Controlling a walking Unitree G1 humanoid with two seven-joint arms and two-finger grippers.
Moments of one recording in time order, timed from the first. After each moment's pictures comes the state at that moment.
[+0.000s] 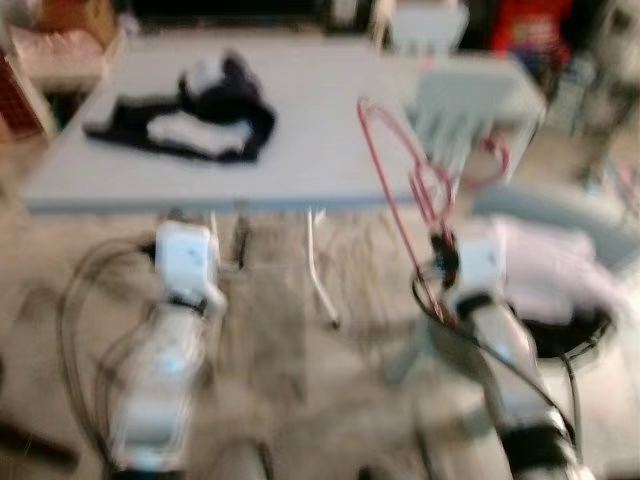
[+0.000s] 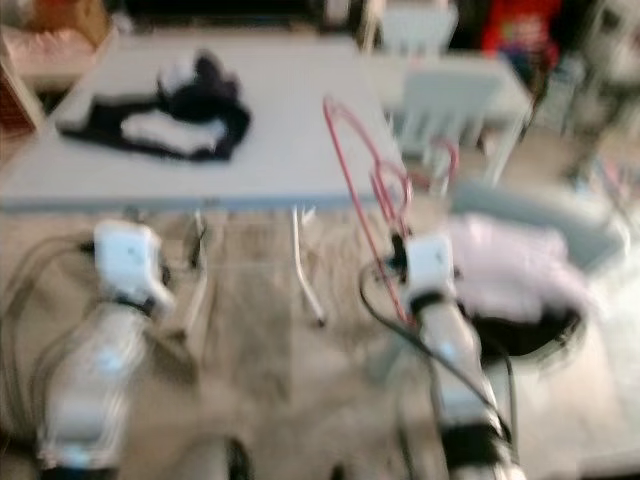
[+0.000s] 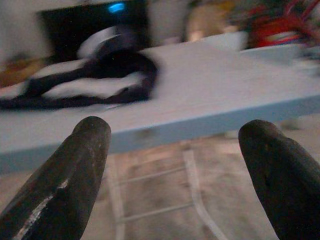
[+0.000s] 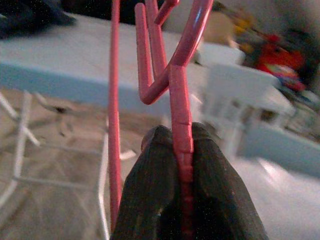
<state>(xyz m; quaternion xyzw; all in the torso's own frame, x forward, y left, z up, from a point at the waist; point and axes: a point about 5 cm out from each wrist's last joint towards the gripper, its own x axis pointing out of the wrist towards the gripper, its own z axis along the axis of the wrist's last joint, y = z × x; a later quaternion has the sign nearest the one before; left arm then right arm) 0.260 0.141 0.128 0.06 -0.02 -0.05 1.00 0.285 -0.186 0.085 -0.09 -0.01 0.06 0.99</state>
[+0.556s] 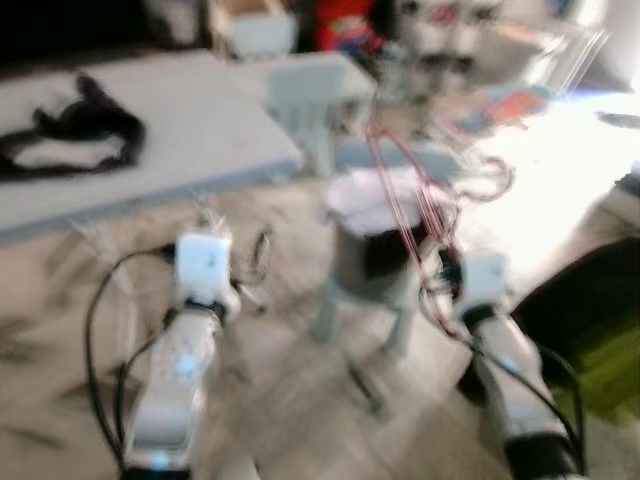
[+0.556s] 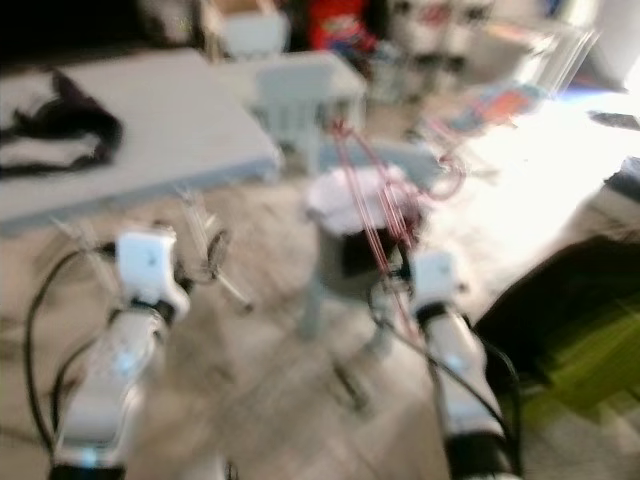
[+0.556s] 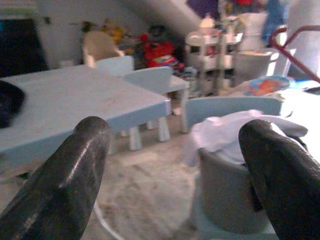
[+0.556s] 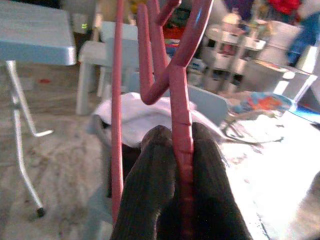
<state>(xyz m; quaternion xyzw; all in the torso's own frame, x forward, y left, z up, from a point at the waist) 0.263 0.137 0.133 0.03 -0.03 -0.07 1.00 0.283 -0.187 0.081 -0.08 0.00 0.05 0.99</state>
